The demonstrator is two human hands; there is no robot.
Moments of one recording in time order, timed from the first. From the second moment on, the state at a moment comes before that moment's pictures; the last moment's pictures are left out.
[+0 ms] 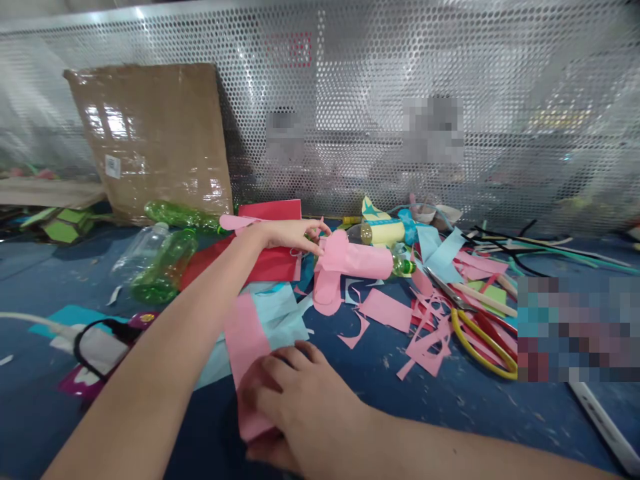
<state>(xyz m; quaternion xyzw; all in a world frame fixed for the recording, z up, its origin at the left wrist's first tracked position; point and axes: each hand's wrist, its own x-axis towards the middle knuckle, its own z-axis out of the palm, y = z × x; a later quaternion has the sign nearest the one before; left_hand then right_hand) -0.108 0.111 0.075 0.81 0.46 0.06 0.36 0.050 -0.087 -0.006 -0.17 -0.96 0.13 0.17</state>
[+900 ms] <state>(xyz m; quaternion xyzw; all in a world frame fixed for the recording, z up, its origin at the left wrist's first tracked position) 0.039 -0.003 0.022 0.91 0.33 0.04 0.25 0.265 -0.043 0.024 -0.52 -0.69 0.43 0.25</state>
